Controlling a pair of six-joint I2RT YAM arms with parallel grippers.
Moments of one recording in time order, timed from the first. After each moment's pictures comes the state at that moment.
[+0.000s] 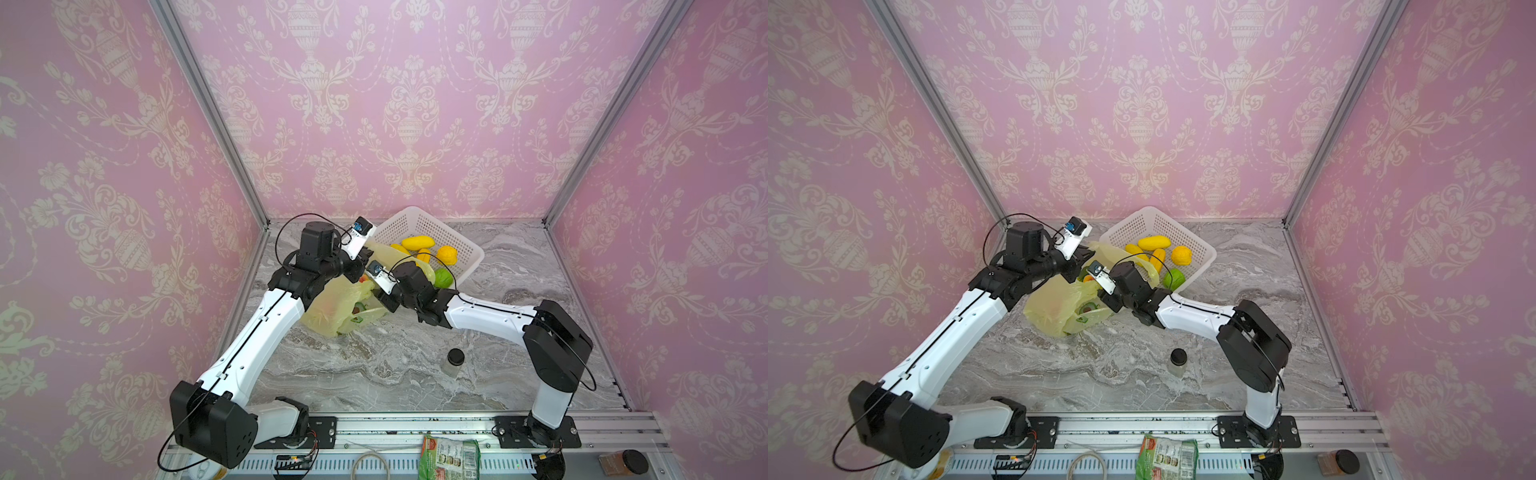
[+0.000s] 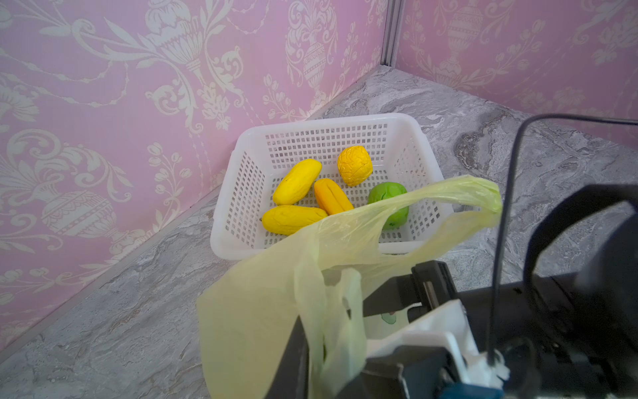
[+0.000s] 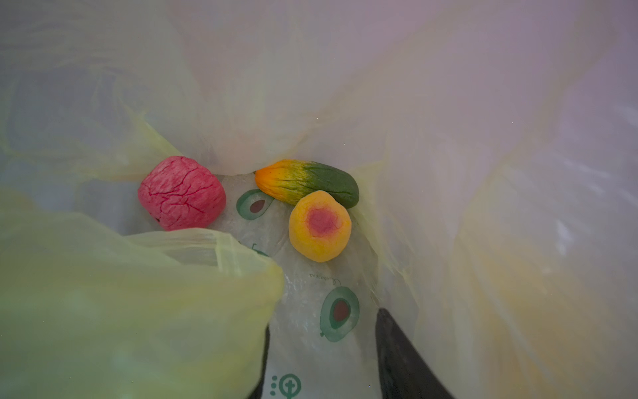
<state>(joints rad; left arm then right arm) -0.32 1.28 1.22 -0.44 0.35 0.30 0.85 1.85 1.27 0.07 0.07 -0.21</state>
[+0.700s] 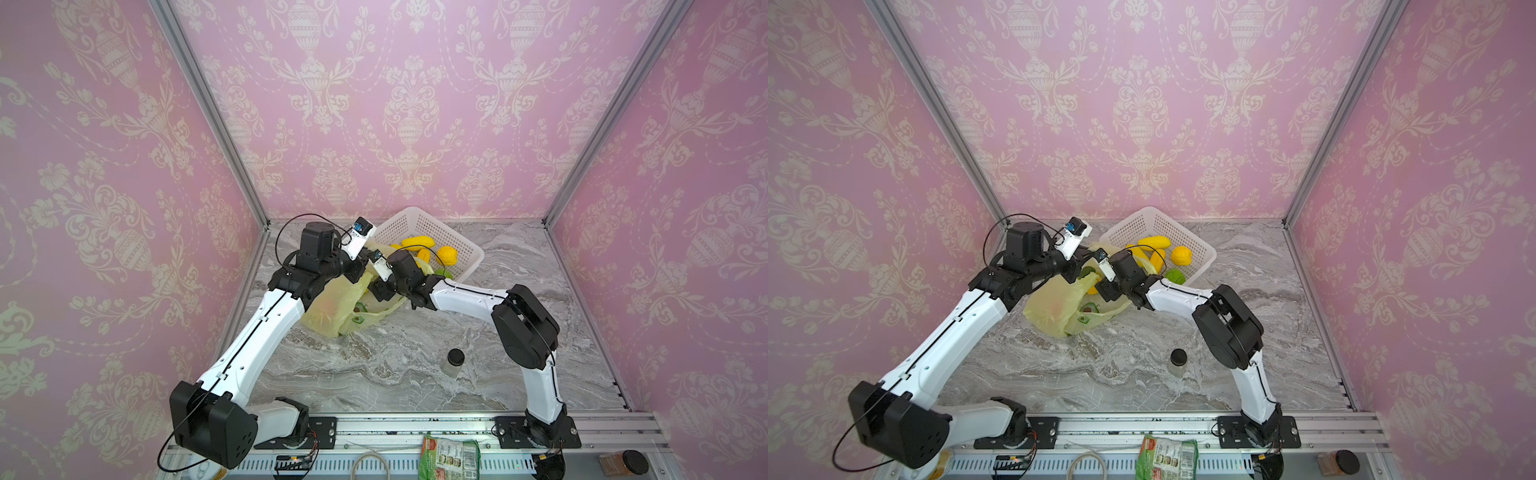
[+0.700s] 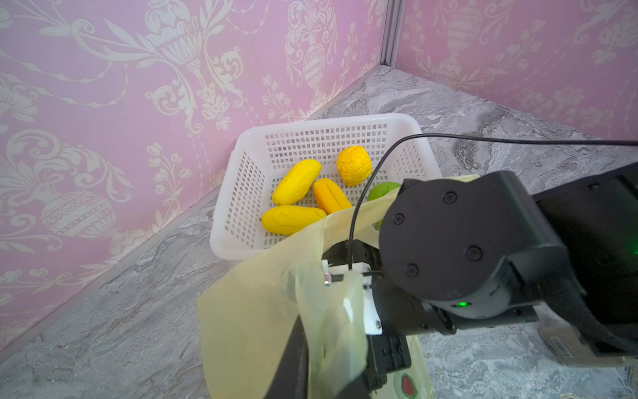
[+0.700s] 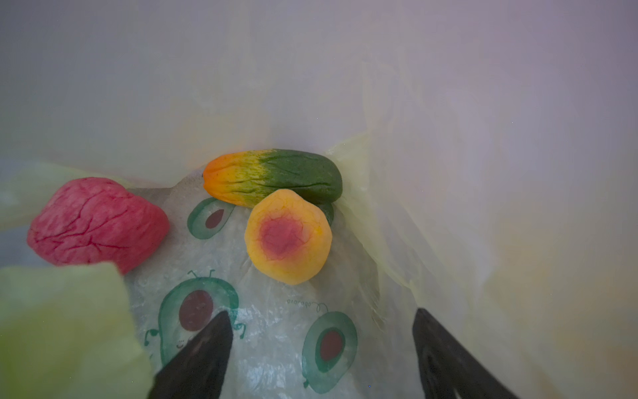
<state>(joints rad) -0.32 1.28 1.22 -0.44 0.35 0.30 0.76 2.08 1.48 -0.01 0.00 -0.07</state>
